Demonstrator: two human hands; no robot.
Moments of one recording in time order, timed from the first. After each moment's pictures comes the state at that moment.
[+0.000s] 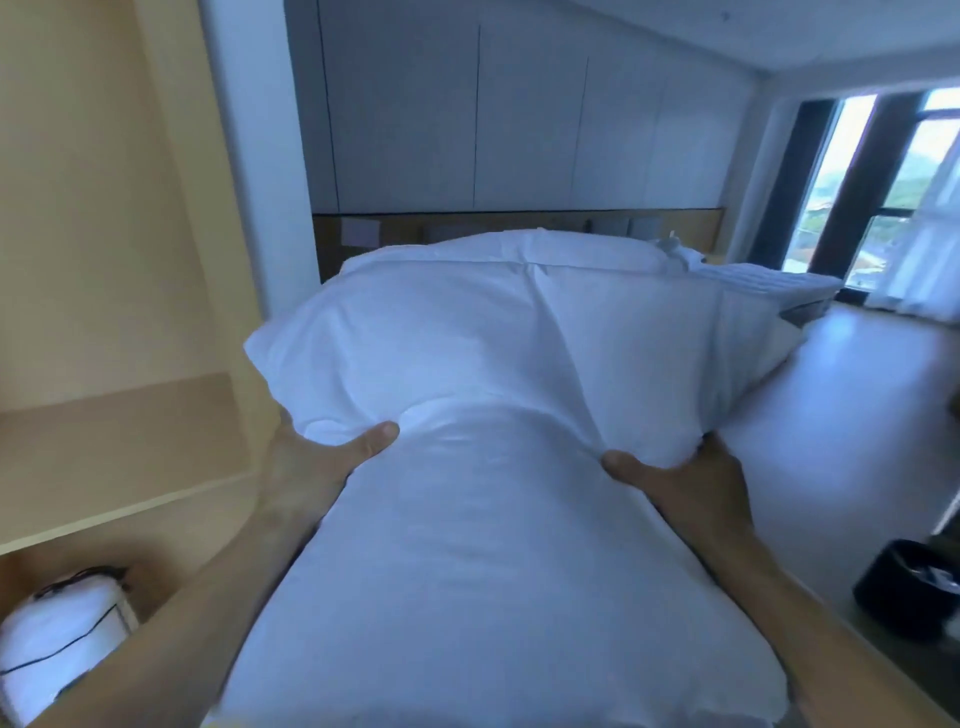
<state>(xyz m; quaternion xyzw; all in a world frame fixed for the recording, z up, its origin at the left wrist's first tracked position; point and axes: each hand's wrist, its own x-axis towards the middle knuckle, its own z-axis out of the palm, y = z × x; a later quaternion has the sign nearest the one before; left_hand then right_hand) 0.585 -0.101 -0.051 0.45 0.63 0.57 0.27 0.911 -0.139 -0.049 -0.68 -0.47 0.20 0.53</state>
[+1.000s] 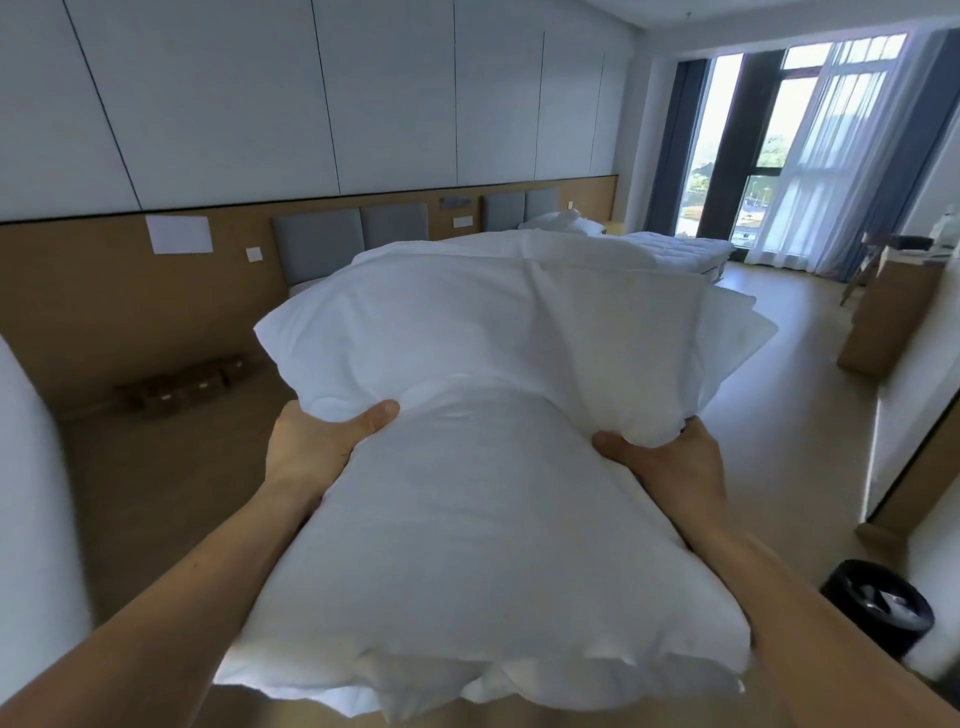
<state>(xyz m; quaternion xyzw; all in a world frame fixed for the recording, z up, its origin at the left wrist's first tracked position) 0.917 0.415 -0.052 0.54 0.58 0.48 0.37 1.238 0.303 -0.066 -0.72 -0.37 0.17 0.56</state>
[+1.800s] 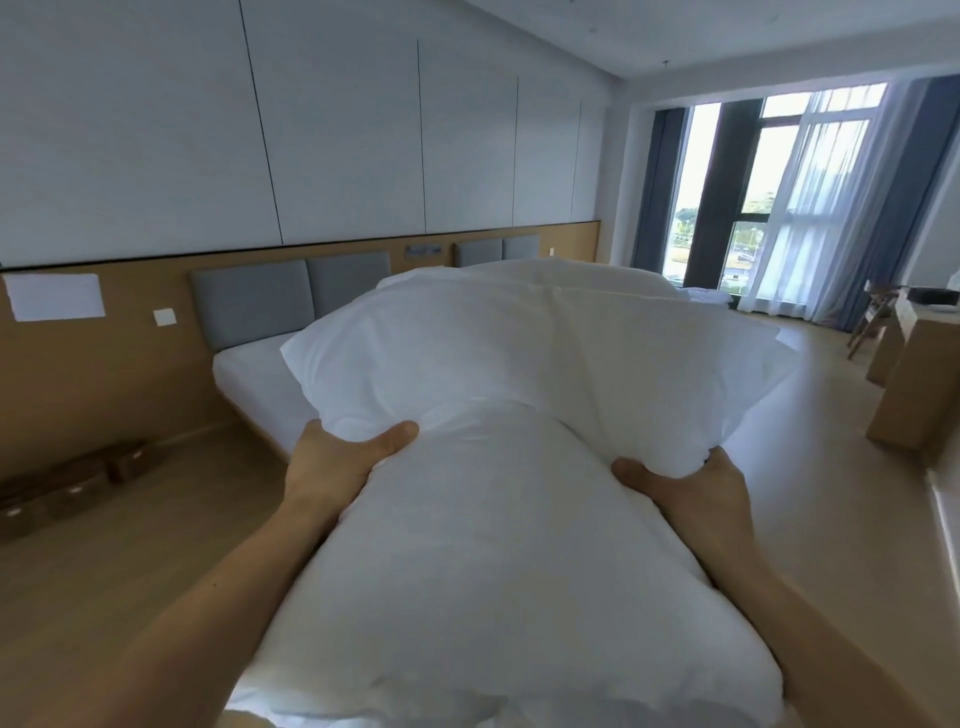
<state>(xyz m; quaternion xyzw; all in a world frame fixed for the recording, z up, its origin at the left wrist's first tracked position) 1.232 0.908 -0.052 0.57 0.58 0.46 0.36 1.546 0.768 -0.071 -0.71 -0.37 0.14 0.58</state>
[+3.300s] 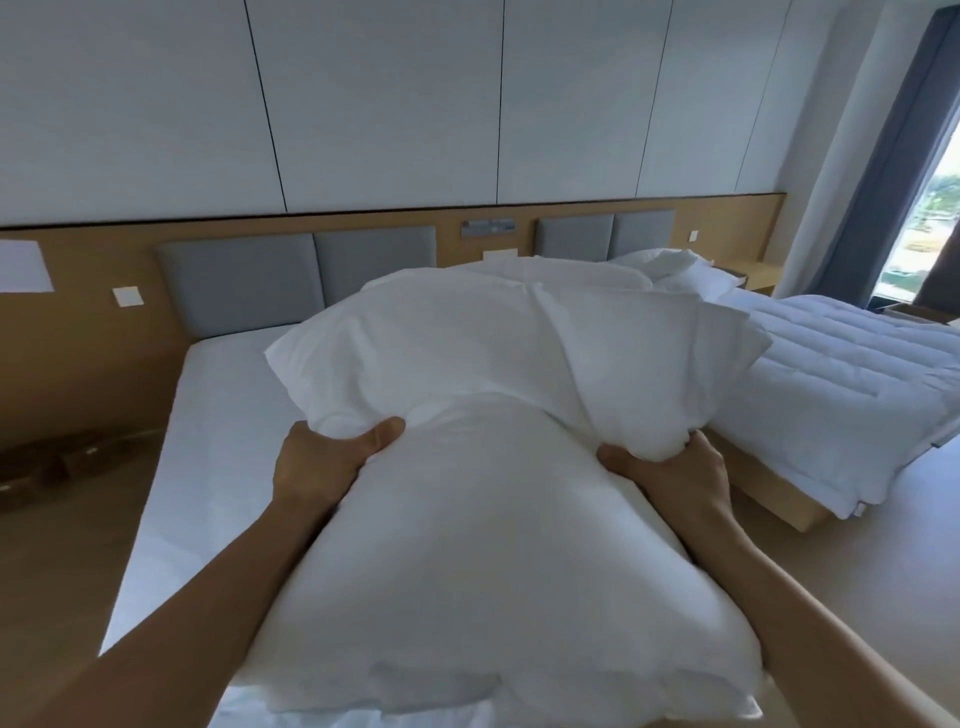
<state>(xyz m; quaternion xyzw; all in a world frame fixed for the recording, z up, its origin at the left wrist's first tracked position) 1.805 1.708 -0.090 0.42 0.71 0.49 0.28 2.149 1.699 -0.090 -0.67 -0.47 0.27 0.50</state>
